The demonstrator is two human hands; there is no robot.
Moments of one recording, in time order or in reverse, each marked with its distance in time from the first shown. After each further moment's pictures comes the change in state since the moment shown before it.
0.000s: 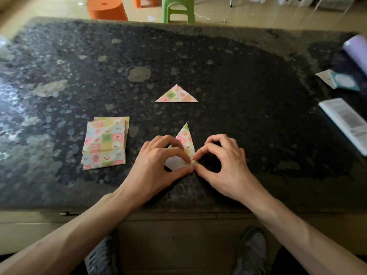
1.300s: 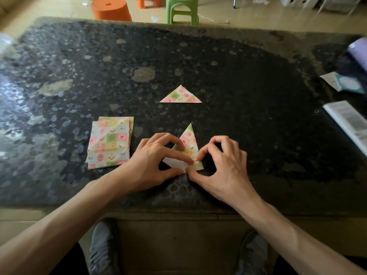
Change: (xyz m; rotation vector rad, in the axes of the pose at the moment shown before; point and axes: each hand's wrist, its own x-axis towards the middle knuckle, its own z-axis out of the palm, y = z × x) left_hand 0.009 -0.007 -0.033 0.044 -0.307 -0.036; right_hand -0.003 -0.010 0.020 -0.121 0.079 0.033
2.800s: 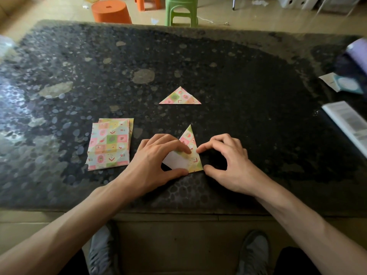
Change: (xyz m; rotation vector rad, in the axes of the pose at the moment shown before) left_hand 0.000 -0.005 0.016 0.023 0.191 0.001; right_hand 0.017 0.010 -0.035 0.158 -0.291 0.024
